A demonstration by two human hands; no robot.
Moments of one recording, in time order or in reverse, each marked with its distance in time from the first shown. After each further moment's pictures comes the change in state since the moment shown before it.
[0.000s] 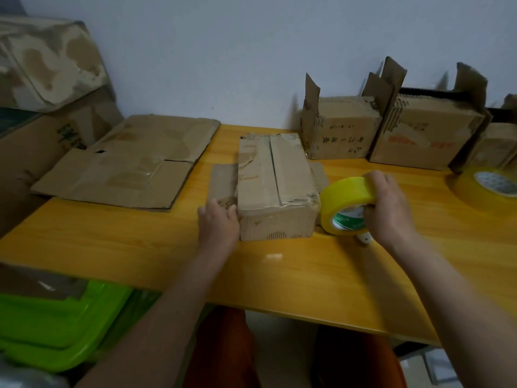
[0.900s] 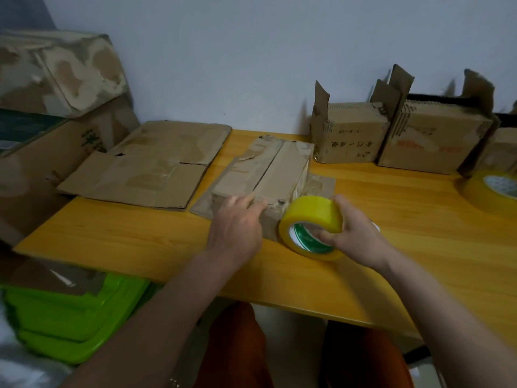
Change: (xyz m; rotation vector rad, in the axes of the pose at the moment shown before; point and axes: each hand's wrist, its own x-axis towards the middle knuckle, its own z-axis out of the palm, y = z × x) left_hand -0.028 0.009 -0.033 0.571 -0.077 0.693; right_hand -0.042 -0.049 0.005 0.475 -0.420 -0.109
